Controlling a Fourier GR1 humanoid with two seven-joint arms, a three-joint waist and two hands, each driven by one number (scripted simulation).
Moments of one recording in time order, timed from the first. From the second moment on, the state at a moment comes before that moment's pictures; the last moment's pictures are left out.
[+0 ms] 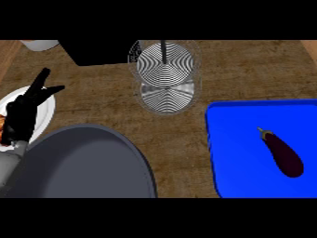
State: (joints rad) left arm -0.28 0.56 -0.24 -1.30 0.20 0.36 -0.02; right arm -0.39 -0.58 0.02 -1.46 -0.30 -0.21 -0.20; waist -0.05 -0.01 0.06
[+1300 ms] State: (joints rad) left arm -0.21 0.48 -0.21 -1.41 0.26 0.37 0.10; right arm 0.02 -0.87 -0.16 -1.22 -0.43 0.11 0.06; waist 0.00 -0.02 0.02
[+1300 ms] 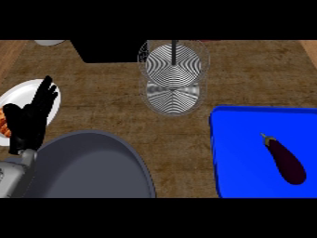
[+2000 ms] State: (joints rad) left arm -0.17 0.48 -0.26 -1.47 0.26 0.41 0.11; right arm 0.01 -1.05 0.05 -1.52 -0.19 0.10 0.42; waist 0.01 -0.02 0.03
